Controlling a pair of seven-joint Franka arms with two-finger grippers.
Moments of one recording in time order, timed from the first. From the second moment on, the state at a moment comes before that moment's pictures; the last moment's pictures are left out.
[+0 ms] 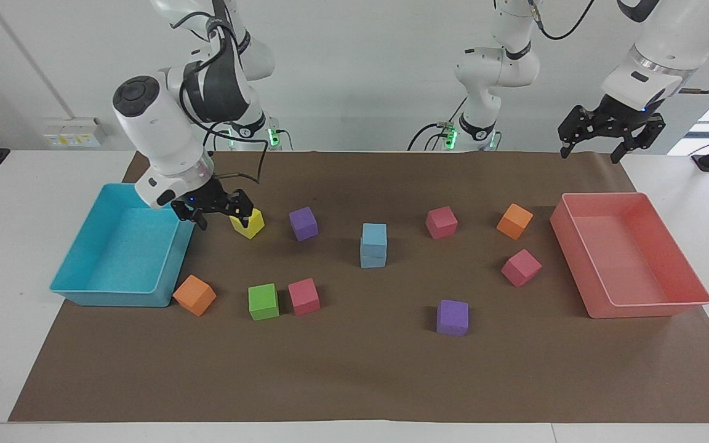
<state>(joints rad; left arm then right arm) -0.15 -0.02 0.08 -1.48 -0.02 1.42 0.12 0.11 0.09 -0.10 -1.76 0.10 1.77 0.07</state>
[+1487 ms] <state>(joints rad) -0.14 -0.02 0.08 -1.51 -0.02 1.49 0.12 -0.05 -0.05 -0.07 -1.59 -0.03 1.57 0.01</state>
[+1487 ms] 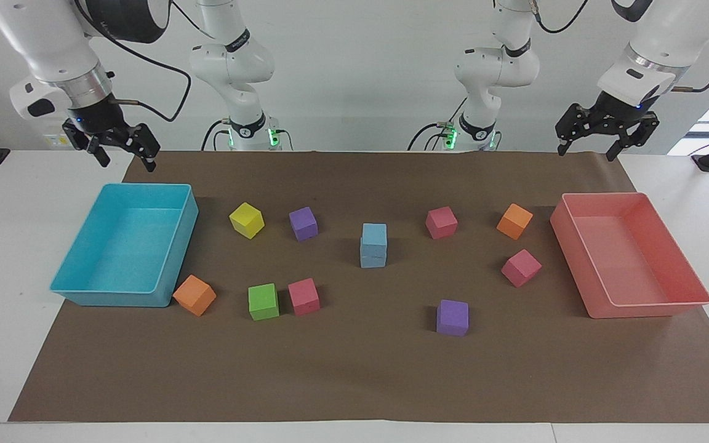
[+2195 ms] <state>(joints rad) -0.14 -0.02 0.08 -1.51 -0.02 1.49 0.12 -0.04 -0.08 0.00 -1.50 -0.03 1.47 0.06</state>
